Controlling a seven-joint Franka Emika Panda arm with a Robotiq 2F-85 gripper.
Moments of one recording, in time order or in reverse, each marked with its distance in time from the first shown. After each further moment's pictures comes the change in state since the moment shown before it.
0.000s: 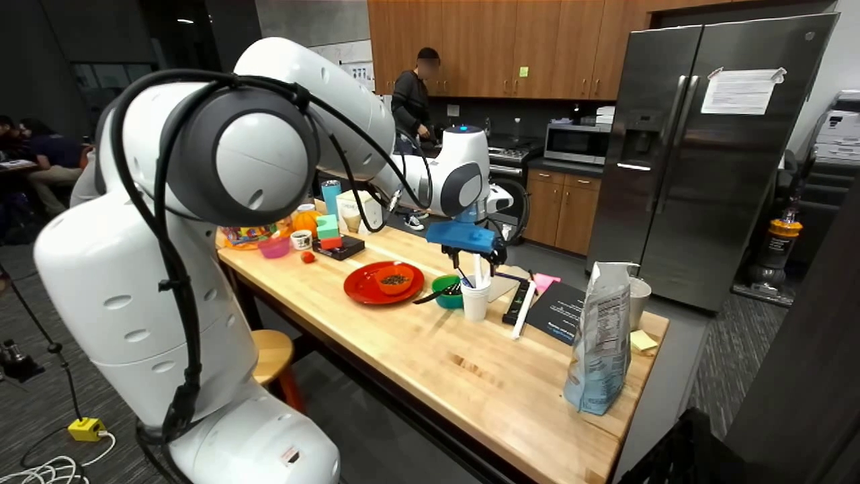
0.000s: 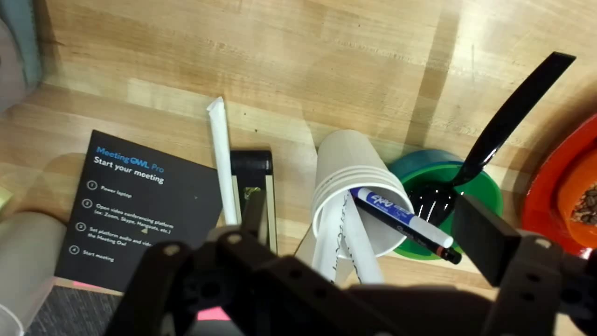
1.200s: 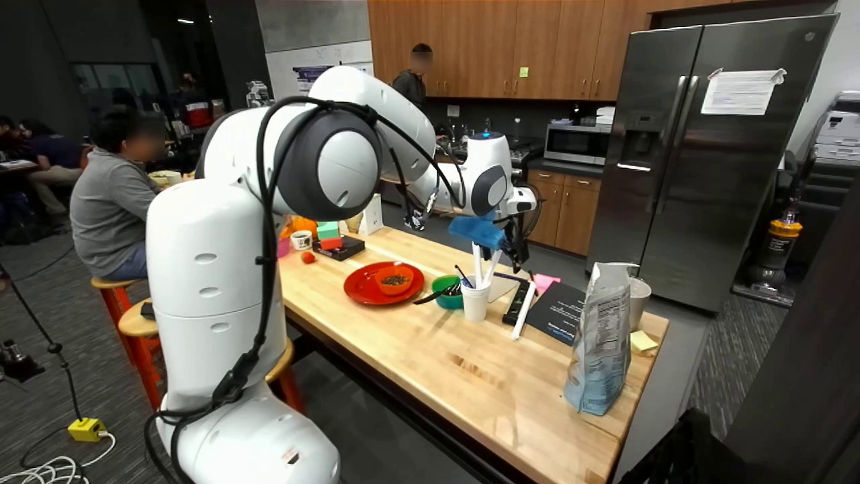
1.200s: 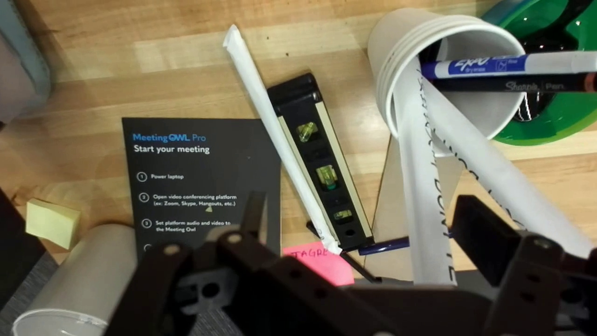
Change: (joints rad) arm -0.019 0.254 -0.015 0.256 -0.057 0.040 0.367
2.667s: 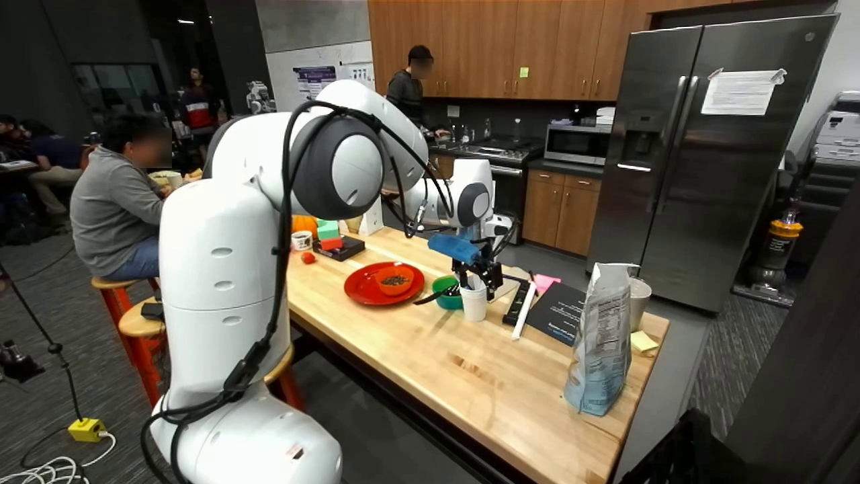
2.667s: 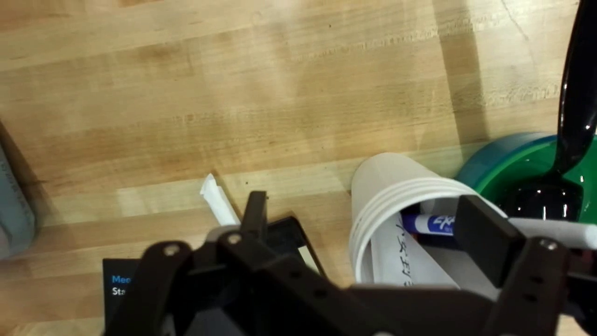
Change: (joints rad) arm 0.064 0.049 0.008 -0.026 -0.027 -0.176 0.135
